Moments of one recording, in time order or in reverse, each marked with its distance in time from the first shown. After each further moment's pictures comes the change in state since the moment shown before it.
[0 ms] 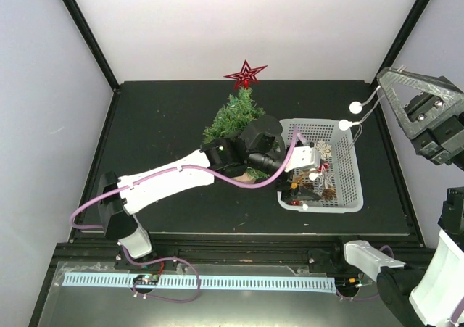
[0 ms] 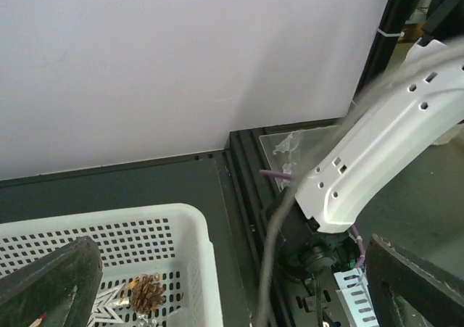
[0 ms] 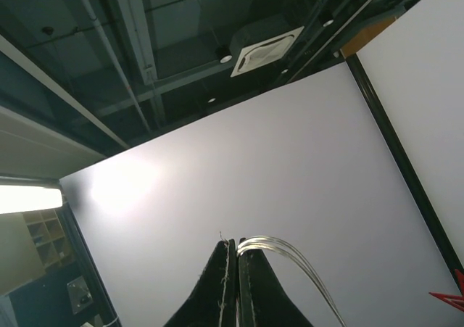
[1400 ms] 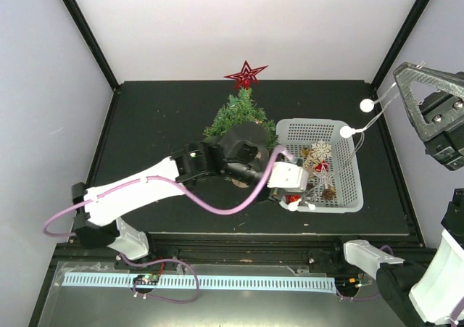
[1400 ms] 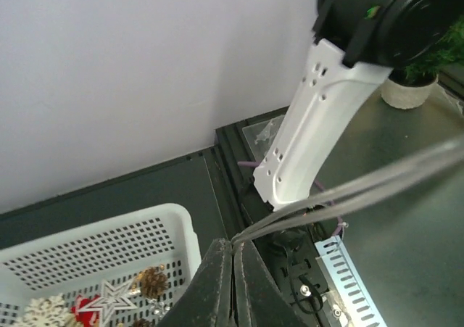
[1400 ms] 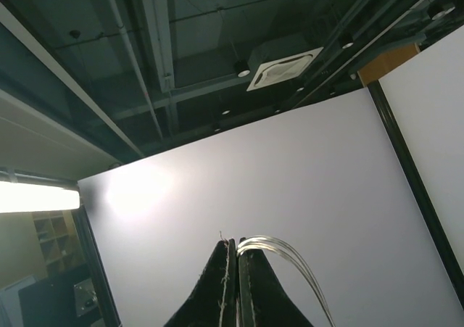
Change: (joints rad) left arm -0.100 -0.131 0.059 -0.232 -0.095 0.147; right arm 0.000 0.026 0.068 0.082 0.018 0.038
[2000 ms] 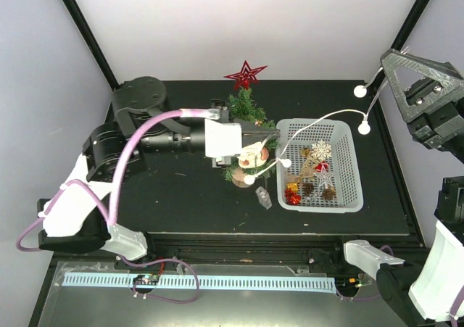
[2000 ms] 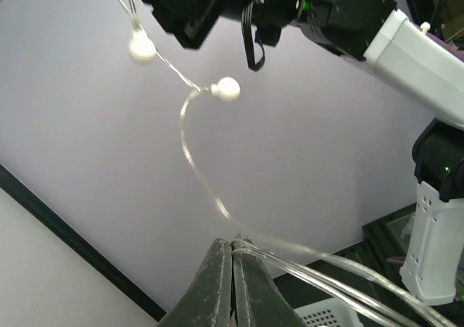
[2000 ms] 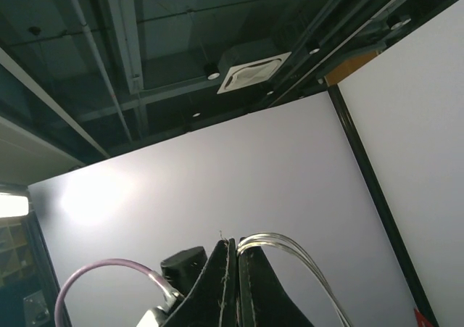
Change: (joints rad) left arm 0.040 -0.103 0.486 -0.156 -0.152 0.163; right arm 0.000 -0.001 -0.072 -0.033 0.048 -0.120
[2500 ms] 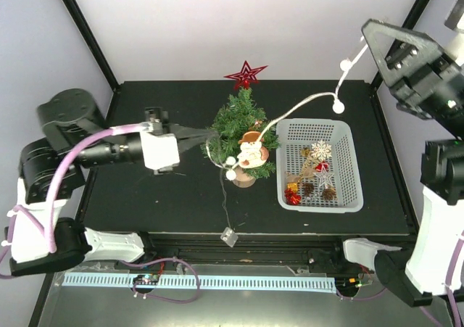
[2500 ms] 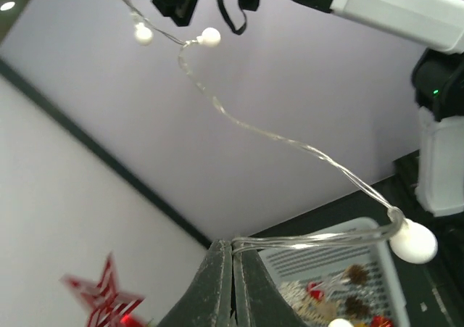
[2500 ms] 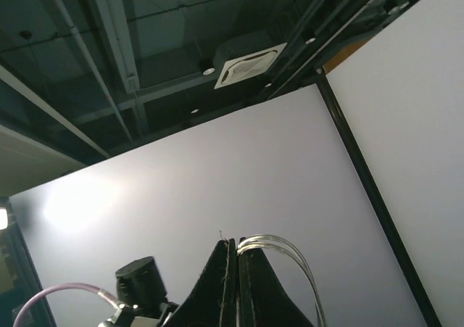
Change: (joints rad) left arm 0.116 -0.196 -0.024 -0.230 -0.019 0.123; right arm 0.000 0.091 -0.011 0.076 -0.012 0.004
